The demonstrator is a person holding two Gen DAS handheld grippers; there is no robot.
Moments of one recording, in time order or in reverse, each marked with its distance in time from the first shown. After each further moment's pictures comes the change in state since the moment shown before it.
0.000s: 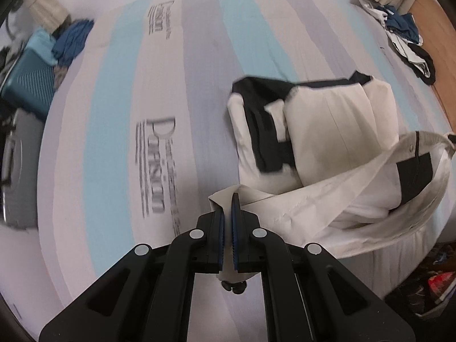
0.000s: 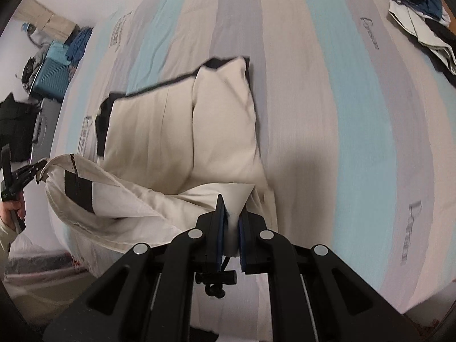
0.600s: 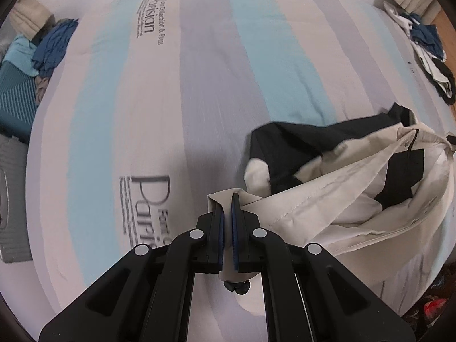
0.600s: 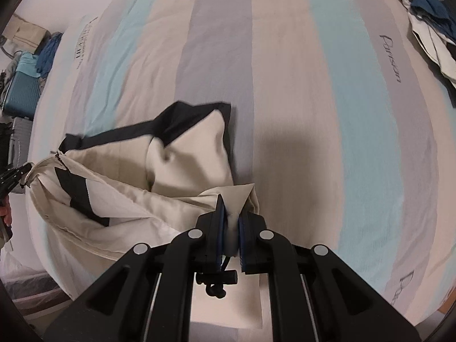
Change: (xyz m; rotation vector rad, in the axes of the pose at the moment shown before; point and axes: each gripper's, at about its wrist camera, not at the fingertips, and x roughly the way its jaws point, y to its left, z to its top) left arm 0.105 0.019 0.122 -0.022 0.045 0.009; right arm 0.098 -0.013 0.144 -0.004 0.035 -0.087
